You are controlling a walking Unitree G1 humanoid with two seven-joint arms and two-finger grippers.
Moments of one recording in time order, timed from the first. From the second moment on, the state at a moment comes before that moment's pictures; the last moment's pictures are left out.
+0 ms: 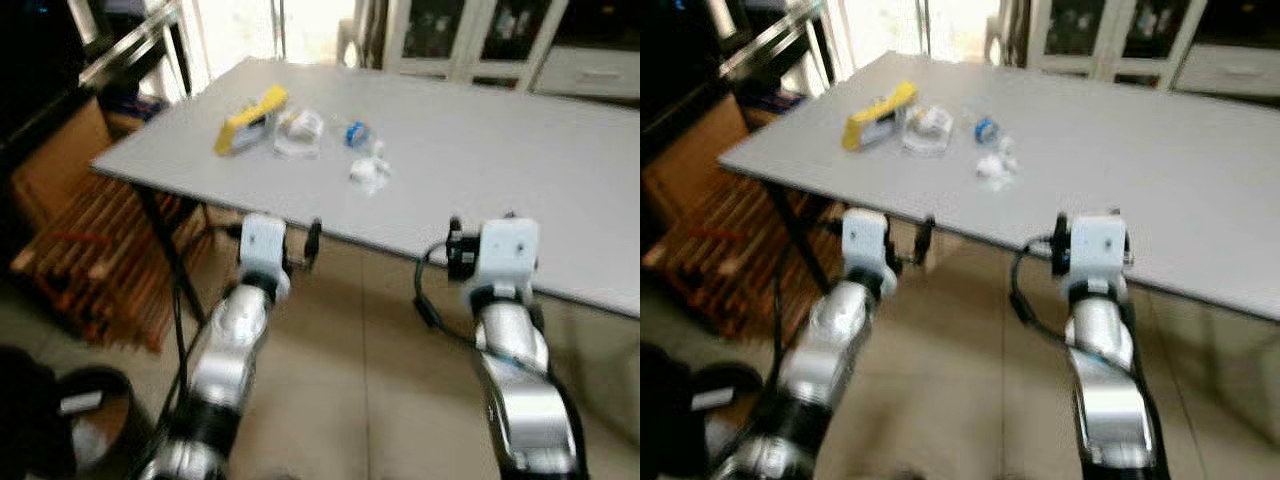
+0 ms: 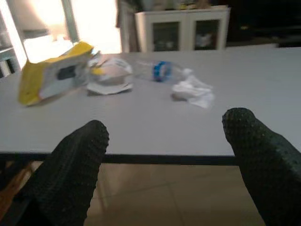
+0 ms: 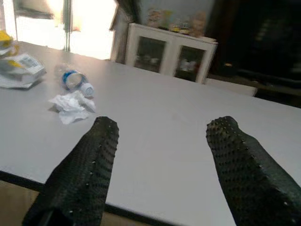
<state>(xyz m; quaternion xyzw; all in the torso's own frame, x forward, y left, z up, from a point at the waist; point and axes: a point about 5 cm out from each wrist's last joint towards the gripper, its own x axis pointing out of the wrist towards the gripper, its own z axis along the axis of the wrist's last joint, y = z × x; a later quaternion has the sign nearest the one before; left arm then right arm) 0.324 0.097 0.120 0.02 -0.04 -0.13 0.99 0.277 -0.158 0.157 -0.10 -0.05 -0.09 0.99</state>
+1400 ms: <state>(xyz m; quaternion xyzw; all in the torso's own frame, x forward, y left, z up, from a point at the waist) 0.321 0.081 0.122 0.03 -0.05 -0.20 0.98 0.277 -0.167 0.154 -0.10 -0.05 -0.12 0.99</state>
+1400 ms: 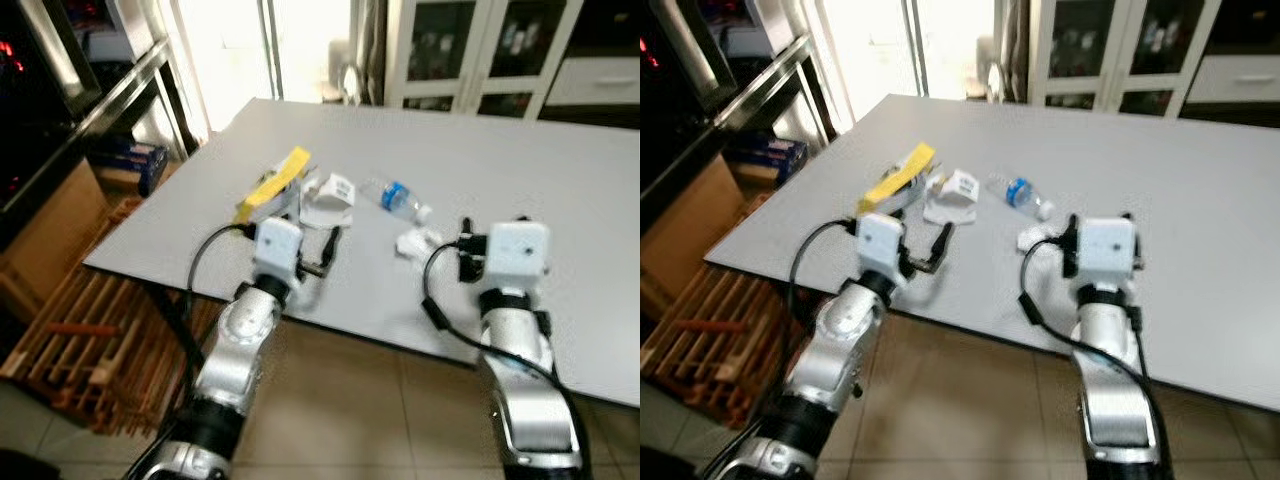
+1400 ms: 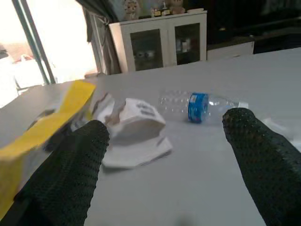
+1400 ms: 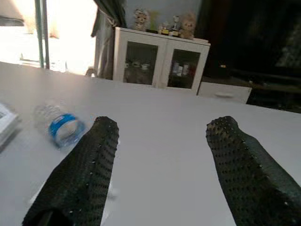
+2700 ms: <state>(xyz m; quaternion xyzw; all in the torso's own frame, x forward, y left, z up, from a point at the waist) 0.322 0.093 0.121 0.04 -0.05 -0.19 0.98 0.278 -0.153 0.152 -0.08 -0.04 -0.11 0.99</state>
